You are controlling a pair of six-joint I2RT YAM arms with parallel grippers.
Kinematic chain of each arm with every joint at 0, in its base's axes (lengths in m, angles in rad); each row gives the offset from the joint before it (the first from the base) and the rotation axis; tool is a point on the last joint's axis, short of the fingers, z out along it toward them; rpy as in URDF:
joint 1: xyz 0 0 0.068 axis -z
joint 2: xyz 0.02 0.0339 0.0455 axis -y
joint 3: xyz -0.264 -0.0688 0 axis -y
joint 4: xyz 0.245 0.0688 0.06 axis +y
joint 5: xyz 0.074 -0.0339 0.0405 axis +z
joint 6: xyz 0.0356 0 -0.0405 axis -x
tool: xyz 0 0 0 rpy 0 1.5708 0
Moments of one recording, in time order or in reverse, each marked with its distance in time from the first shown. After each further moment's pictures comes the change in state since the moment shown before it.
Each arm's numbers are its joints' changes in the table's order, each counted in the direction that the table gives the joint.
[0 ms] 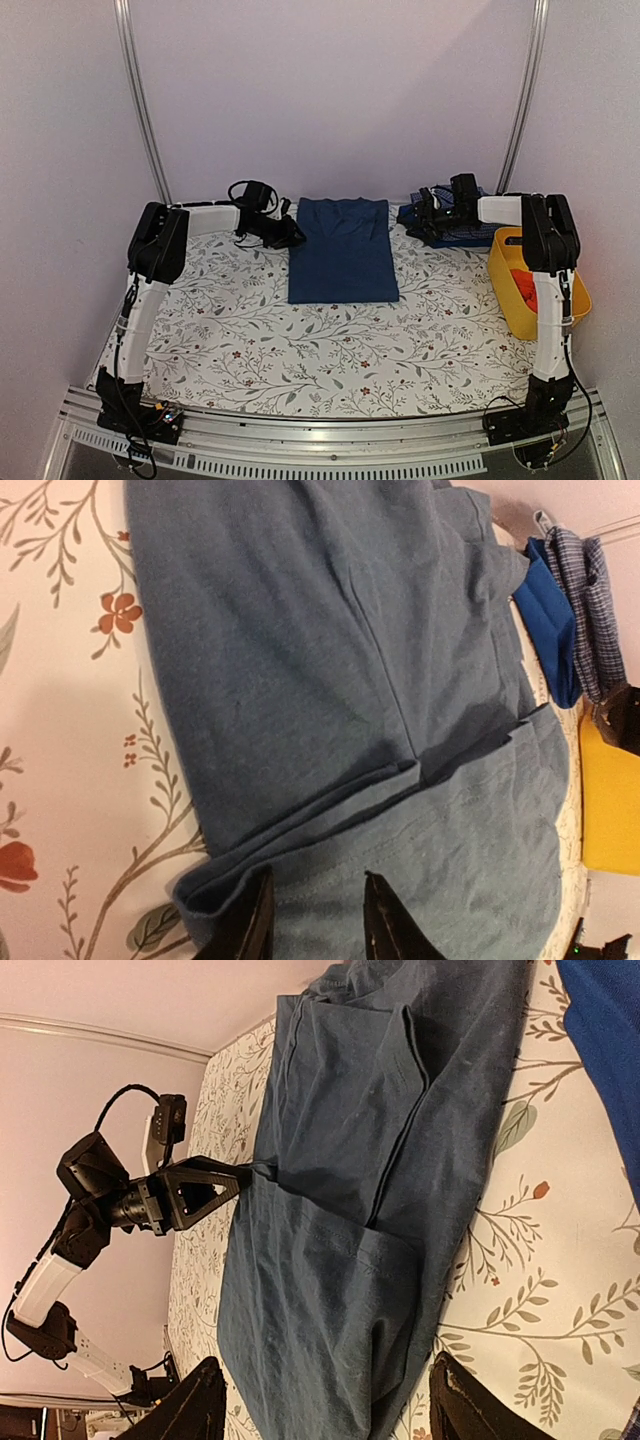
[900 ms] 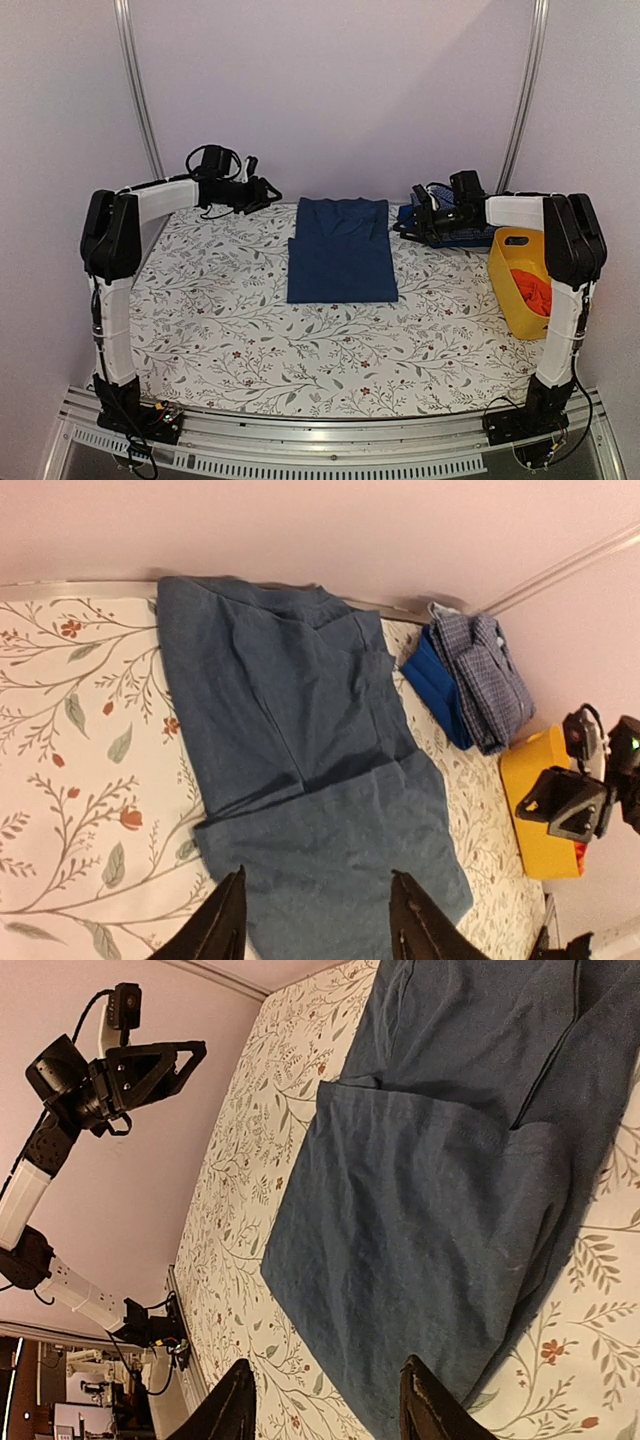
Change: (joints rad) left arm -0.099 0.323 -0.167 -0.071 -0.055 -0.003; right arm -0.067 0.275 -0.260 -0.001 0.021 0.100
